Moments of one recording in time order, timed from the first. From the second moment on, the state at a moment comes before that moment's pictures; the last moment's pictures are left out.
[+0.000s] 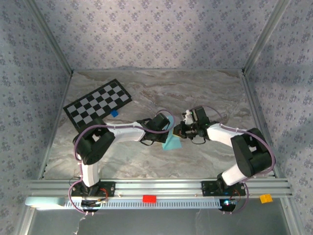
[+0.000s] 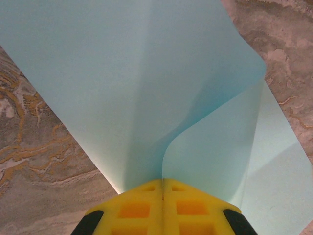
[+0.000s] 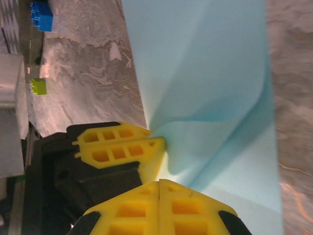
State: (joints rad) left arm -0.93 1.86 1.07 -0.26 -0.02 -0.57; right arm 0.41 1.53 0.66 -0.04 -0.64 0.72
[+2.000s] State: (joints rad) left arm -0.93 1.86 1.08 -0.27 -0.02 -0.57; right arm 0.29 1.70 0.69 0.04 -0.62 0.83
